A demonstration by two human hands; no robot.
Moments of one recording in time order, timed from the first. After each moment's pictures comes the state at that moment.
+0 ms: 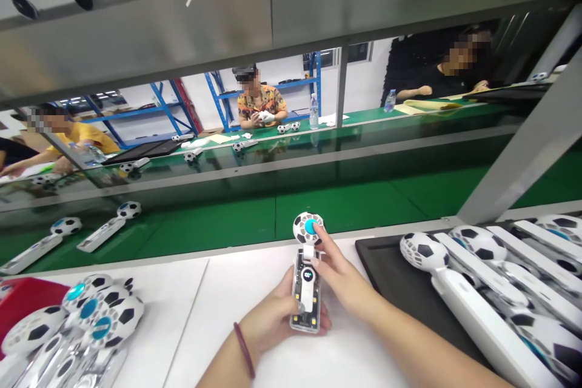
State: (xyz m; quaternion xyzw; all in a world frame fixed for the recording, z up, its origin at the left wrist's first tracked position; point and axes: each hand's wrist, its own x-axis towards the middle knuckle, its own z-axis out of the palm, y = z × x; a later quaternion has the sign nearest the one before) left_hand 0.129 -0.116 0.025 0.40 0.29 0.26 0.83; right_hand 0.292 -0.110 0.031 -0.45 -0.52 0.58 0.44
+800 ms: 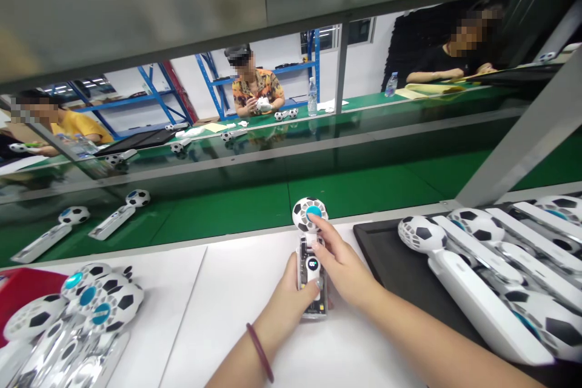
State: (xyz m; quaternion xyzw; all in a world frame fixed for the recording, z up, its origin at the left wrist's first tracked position) left_hand 0.157 -0.125 0.011 0.49 0.38 0.35 0.70; right_hand 0.292 -0.115 0.026 -0.45 -0.59 0.46 0.49
